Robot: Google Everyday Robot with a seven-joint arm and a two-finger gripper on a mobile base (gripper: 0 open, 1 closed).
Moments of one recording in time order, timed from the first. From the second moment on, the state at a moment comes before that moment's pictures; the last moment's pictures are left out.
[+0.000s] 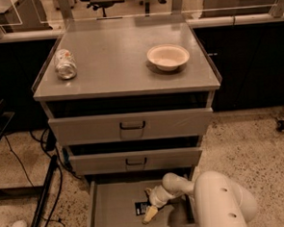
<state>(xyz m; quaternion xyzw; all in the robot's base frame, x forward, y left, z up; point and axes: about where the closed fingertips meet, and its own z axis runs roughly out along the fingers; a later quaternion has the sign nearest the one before) 0.562 -0.004 0.091 -0.62 0.72 0.25 0.19</state>
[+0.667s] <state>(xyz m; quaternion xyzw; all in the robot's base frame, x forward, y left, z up) 0.562 -0.004 0.091 -0.62 0.72 0.25 0.19</state>
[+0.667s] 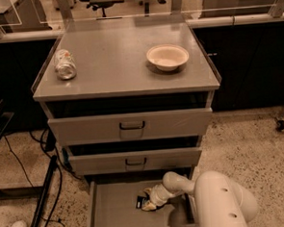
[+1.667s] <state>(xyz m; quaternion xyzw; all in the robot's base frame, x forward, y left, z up) 0.564 -0.004 0.098 -0.62 0.72 0.25 0.19</state>
